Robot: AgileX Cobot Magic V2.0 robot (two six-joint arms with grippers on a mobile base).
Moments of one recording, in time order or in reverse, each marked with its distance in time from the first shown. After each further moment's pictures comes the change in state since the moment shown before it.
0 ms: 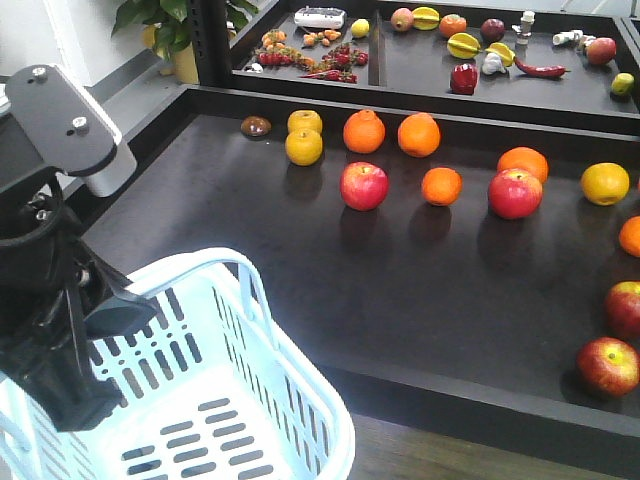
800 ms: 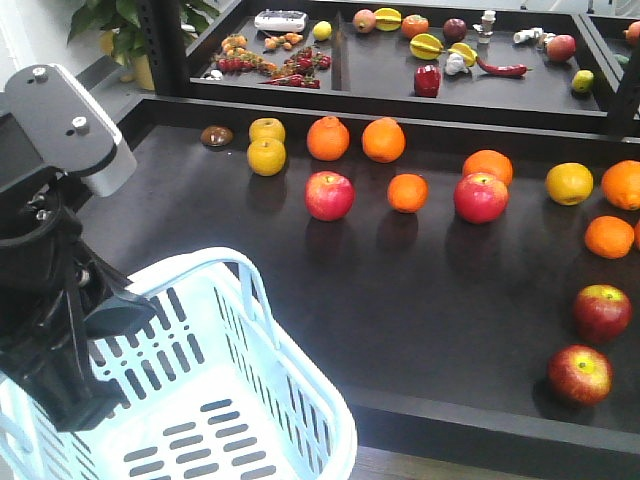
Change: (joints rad) left arm 0.000 0.000 0.000 0.000 0.000 0.000; right arm 0.000 0.000 0.000 0.000 0.000 0.000
